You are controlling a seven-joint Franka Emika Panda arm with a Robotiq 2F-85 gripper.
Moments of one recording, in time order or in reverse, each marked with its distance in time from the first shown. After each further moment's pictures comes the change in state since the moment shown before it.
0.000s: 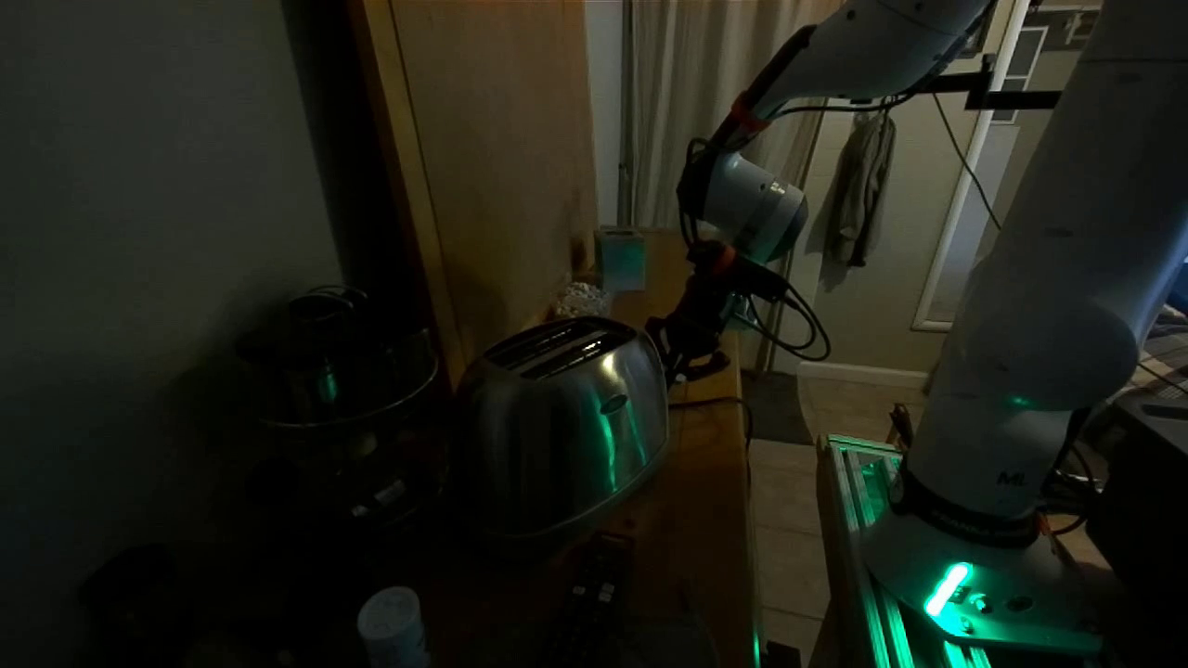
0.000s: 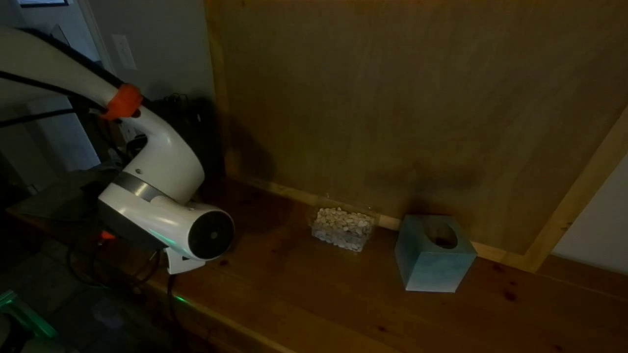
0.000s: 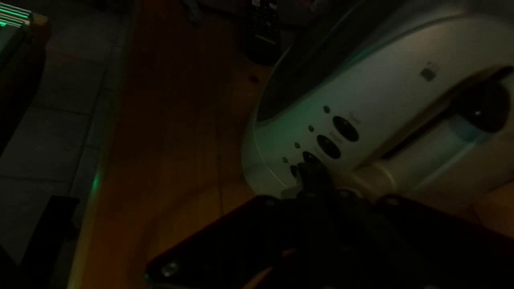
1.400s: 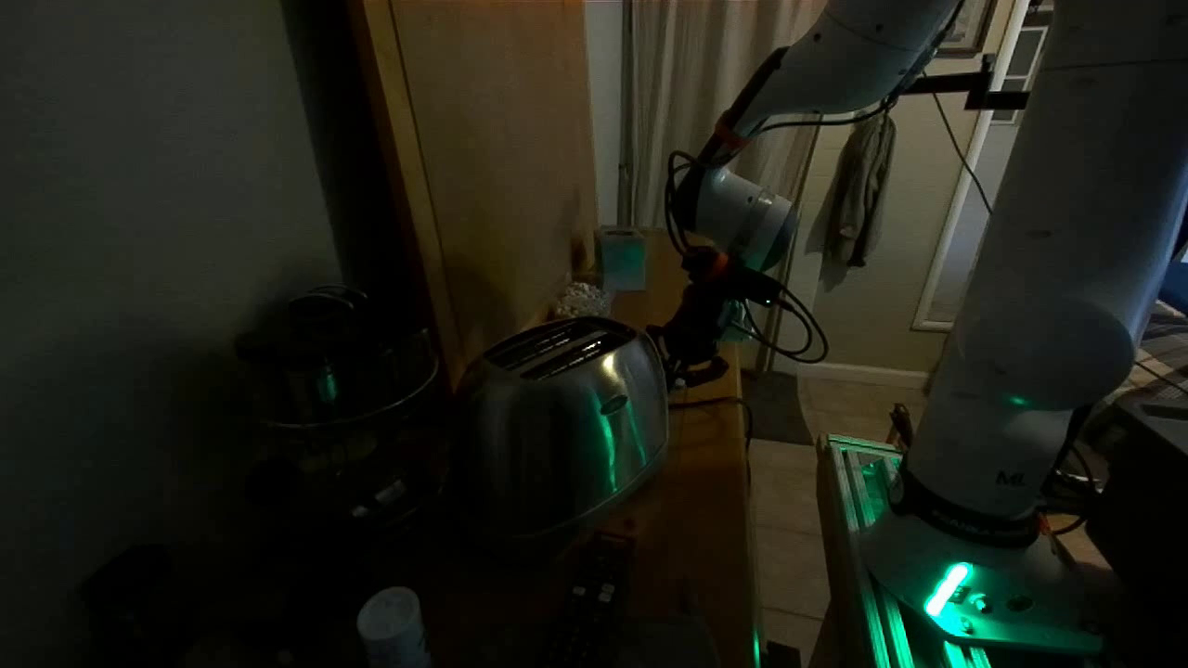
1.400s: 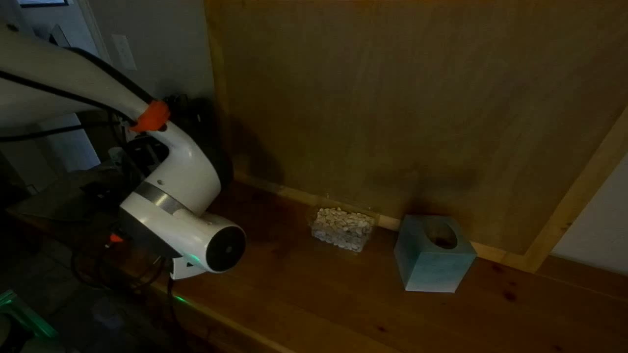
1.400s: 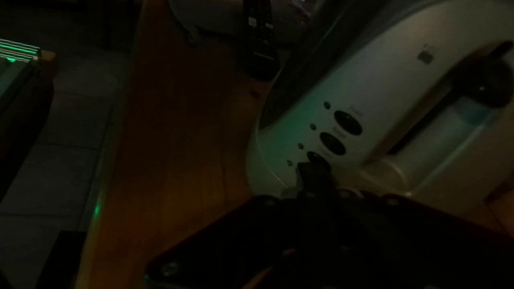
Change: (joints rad) arm -0.020 0.109 0.000 0.055 0.022 -0.102 0.000
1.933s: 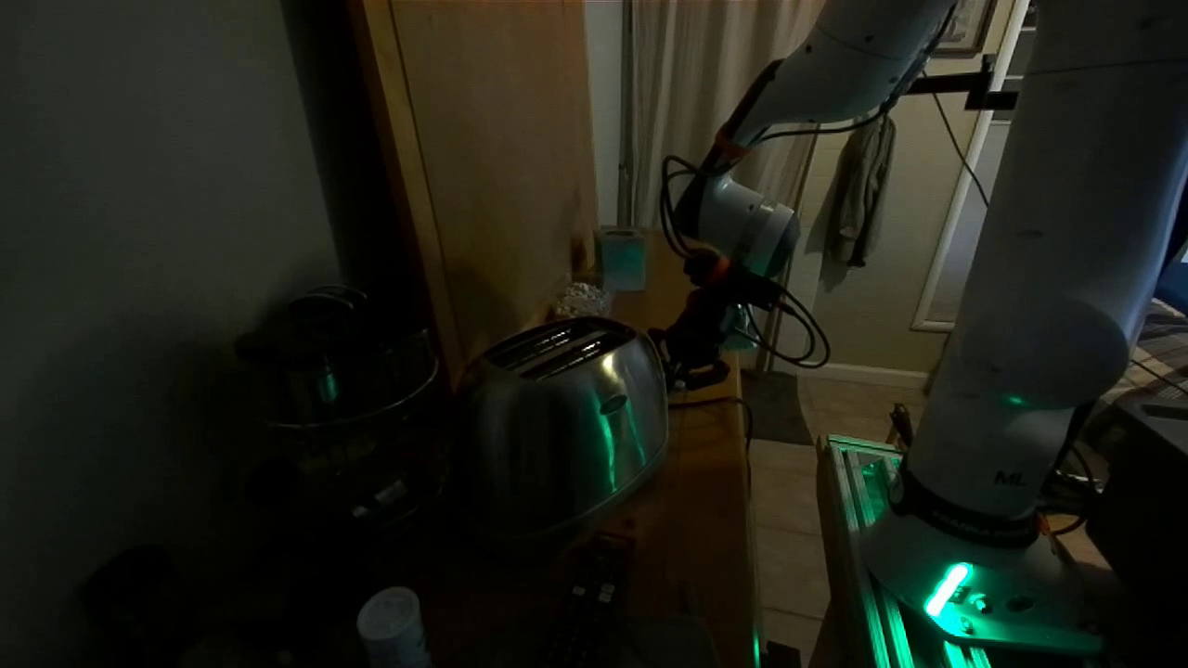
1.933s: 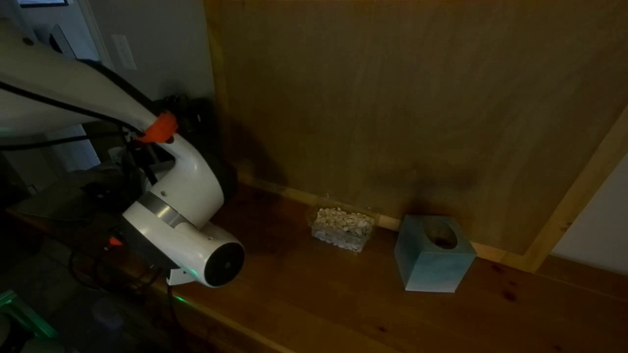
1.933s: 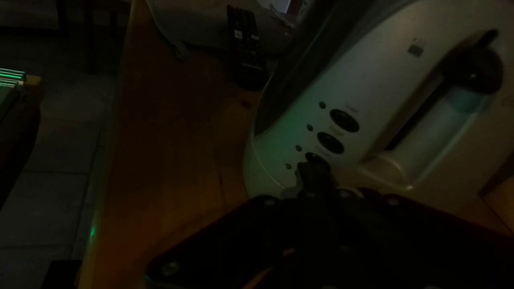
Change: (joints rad) arm -0.026 0.040 -0.002 0.001 0.044 -0.045 0.000
